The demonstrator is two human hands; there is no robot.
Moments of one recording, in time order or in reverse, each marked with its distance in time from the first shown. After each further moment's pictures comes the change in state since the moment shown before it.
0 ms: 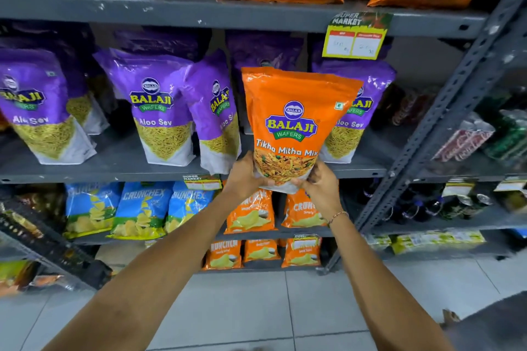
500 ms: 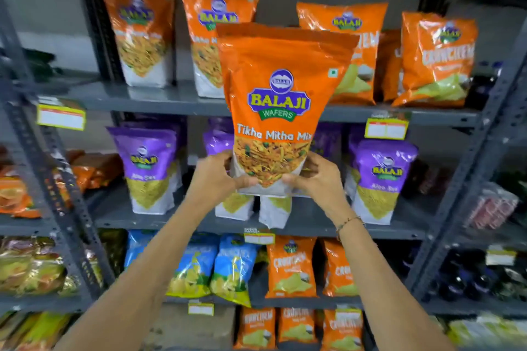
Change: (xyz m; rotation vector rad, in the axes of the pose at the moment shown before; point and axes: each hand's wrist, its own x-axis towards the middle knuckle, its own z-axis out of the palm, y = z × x) left_hand -0.121 0.050 -0.255 0.074 0.368 0.207; right_hand -0.051 -0.238 0.114 0.037 -0.125 -0.340
